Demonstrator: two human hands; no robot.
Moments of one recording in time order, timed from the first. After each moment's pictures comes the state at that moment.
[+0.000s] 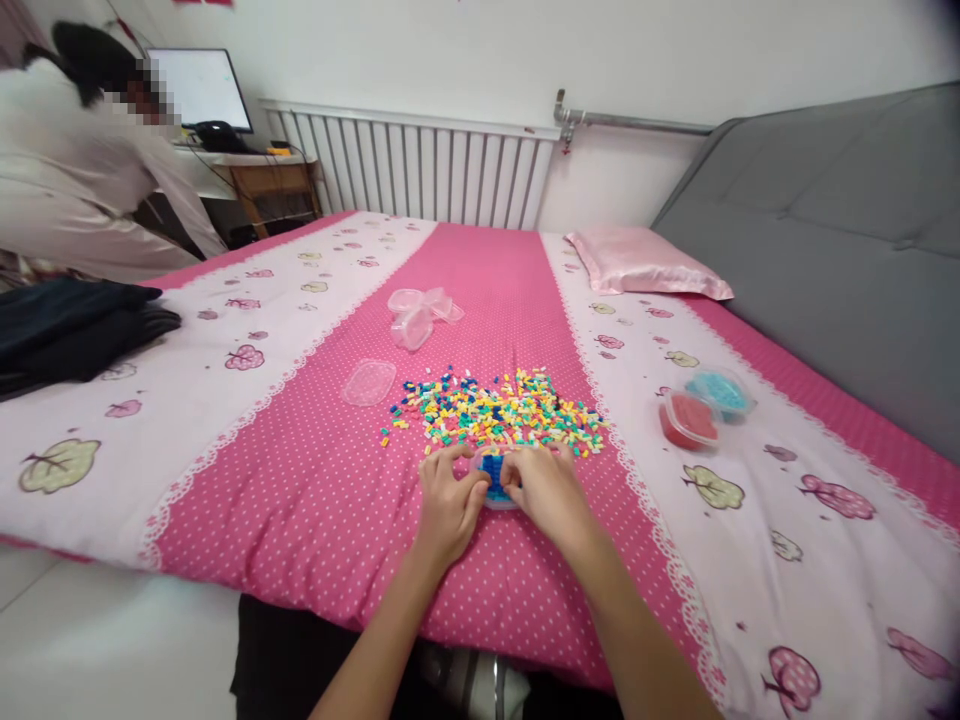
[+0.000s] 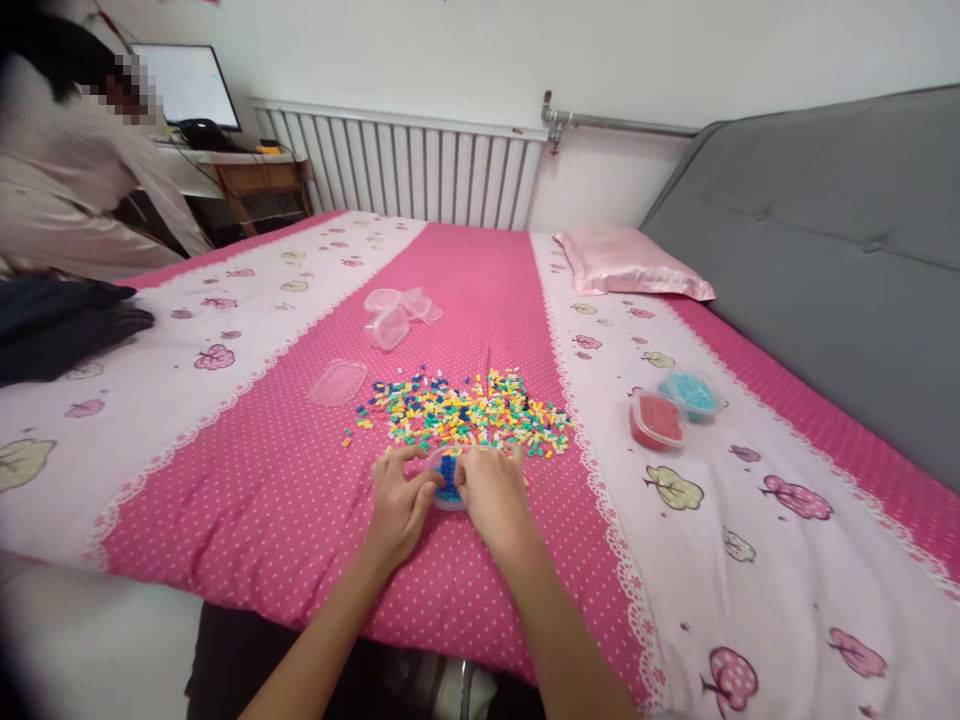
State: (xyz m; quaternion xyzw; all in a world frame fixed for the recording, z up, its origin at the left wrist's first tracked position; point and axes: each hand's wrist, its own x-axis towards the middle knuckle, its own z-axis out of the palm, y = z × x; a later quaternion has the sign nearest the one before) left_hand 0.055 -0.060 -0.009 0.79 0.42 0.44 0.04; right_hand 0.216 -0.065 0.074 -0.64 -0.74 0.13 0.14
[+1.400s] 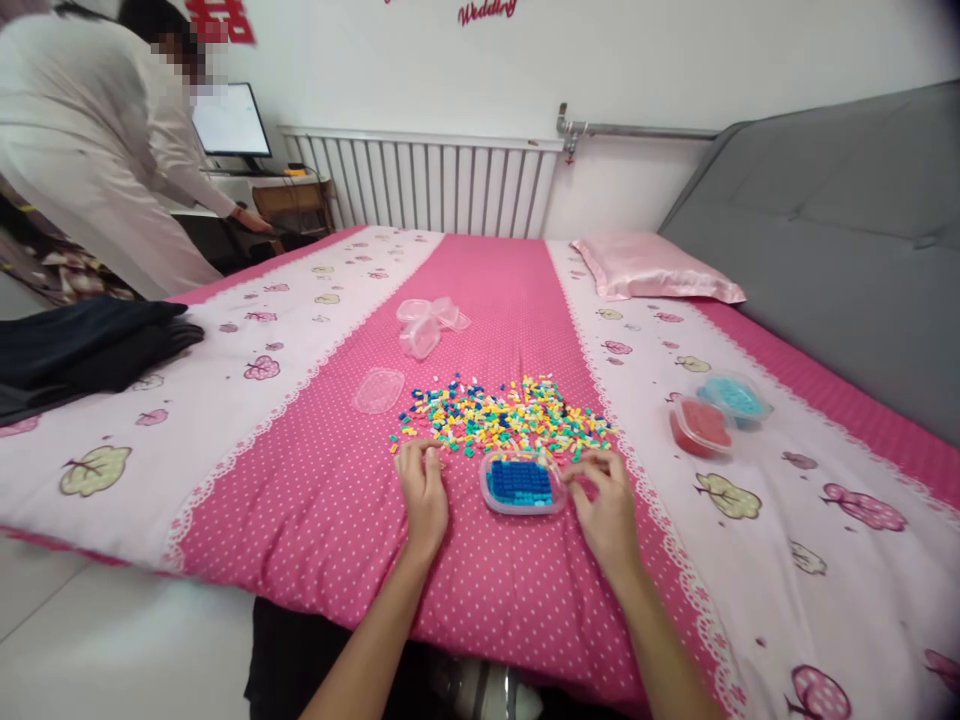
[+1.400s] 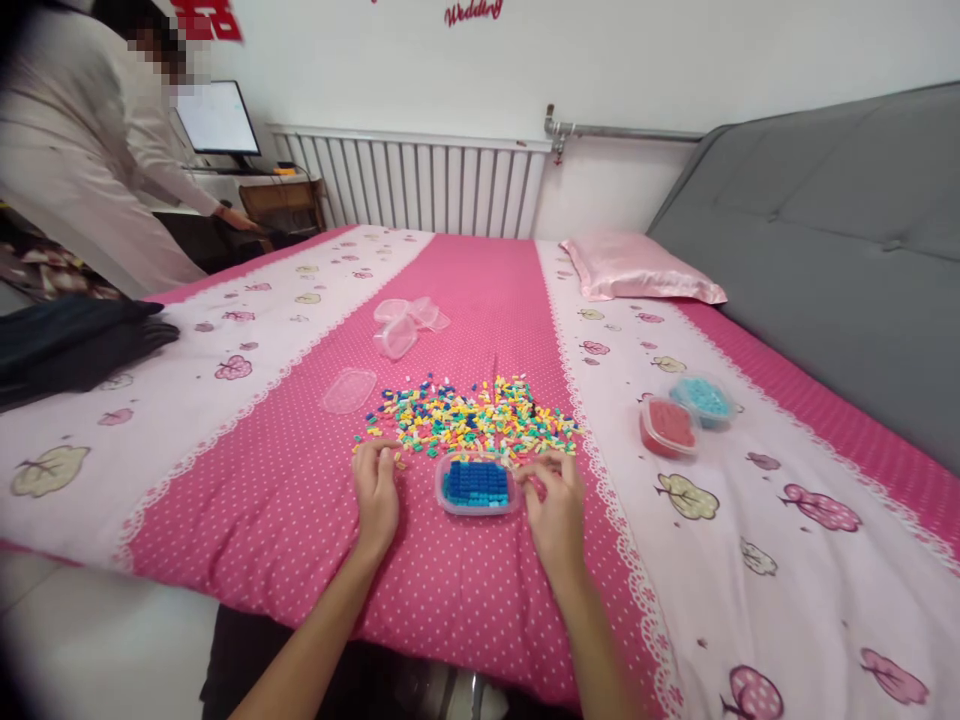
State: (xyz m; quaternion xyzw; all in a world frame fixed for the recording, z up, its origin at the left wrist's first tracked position) left_hand 0.040 -0.033 -0.009 0.59 0.57 0.56 0.11; right_hand 0.281 -0.080 -0.002 -0.60 -0.62 0.04 0.50
